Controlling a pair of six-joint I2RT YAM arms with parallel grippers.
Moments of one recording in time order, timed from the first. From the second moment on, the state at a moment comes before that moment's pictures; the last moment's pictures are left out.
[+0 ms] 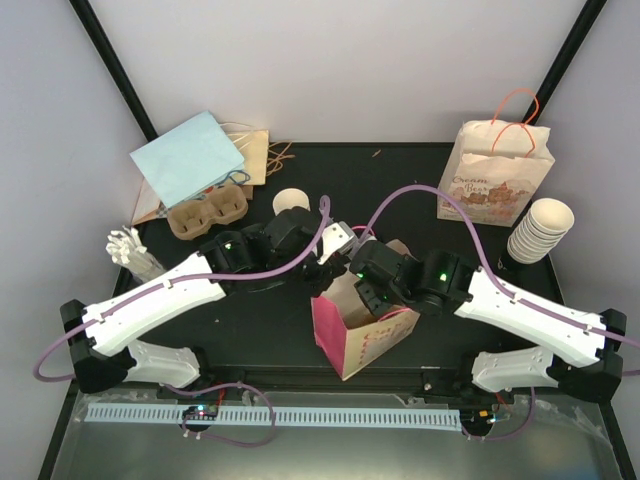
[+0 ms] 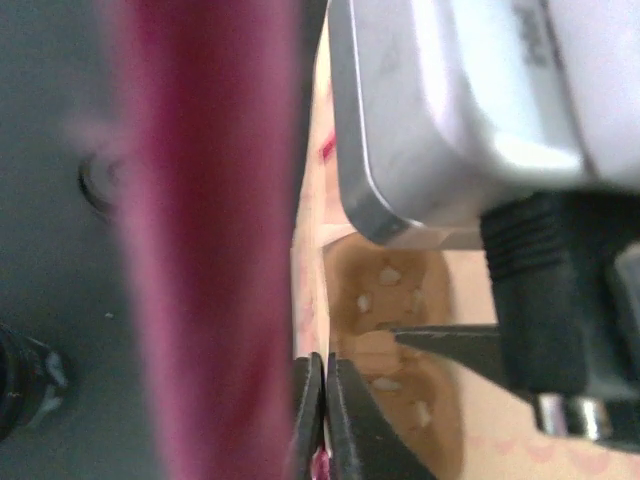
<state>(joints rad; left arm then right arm) -1.02 1.28 1.33 -0.79 0.13 -0.18 1.15 1.21 1.29 -1.17 0.30 0.43</state>
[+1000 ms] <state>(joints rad) -1.02 1.28 1.36 -0.83 0.05 -0.13 1.15 1.00 1.32 -1.10 0.39 0.42</state>
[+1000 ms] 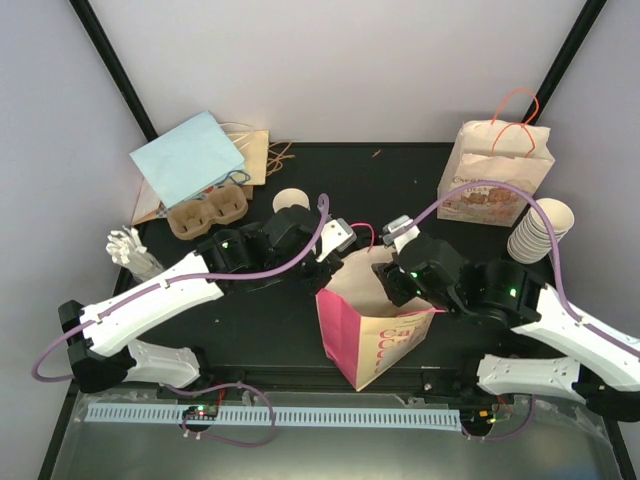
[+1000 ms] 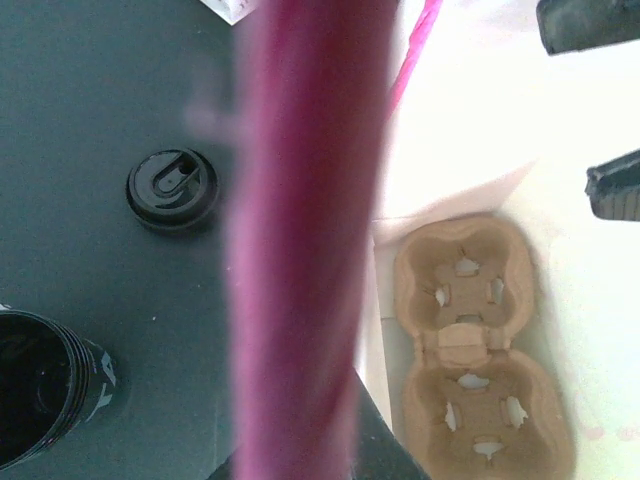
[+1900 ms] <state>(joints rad) -1.02 1.24 1.34 -0.82 0.12 -0.12 1.15 0.80 1.10 -0.46 0.85 0.26</state>
